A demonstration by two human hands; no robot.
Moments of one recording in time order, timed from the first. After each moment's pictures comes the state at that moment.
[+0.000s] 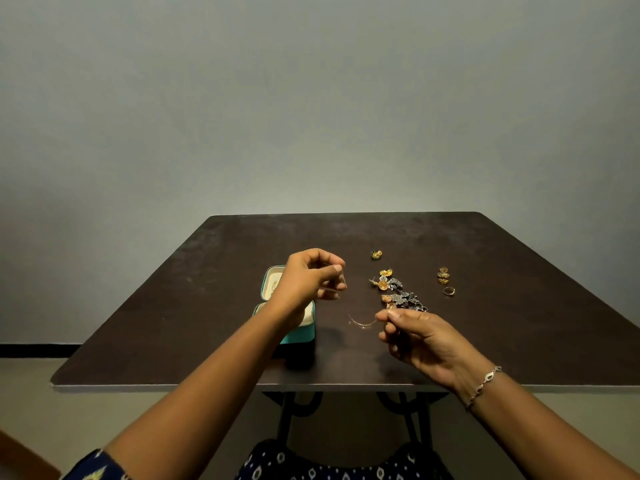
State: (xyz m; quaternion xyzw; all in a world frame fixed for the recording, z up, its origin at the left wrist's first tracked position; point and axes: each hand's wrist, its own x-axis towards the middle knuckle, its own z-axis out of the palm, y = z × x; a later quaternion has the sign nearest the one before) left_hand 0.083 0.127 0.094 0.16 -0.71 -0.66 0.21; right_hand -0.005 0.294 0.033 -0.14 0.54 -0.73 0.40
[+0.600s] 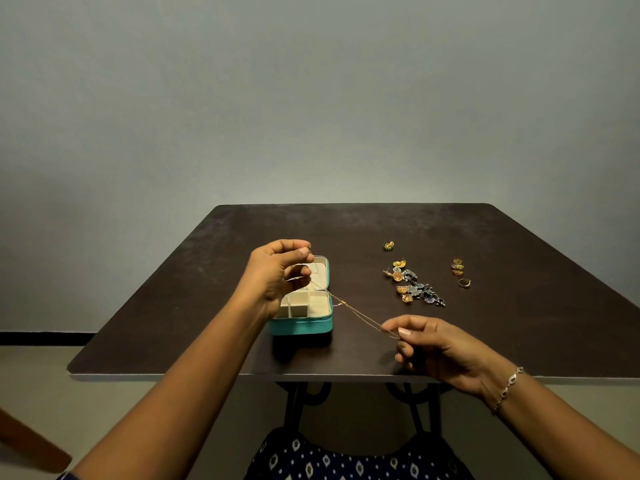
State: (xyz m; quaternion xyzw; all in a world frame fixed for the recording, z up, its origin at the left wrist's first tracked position) left_hand 0.121 0.089 0.103 0.24 -0.55 -0.76 0.25; right_hand 0.005 0.298 0.028 -0.22 0.58 -0.63 0.47
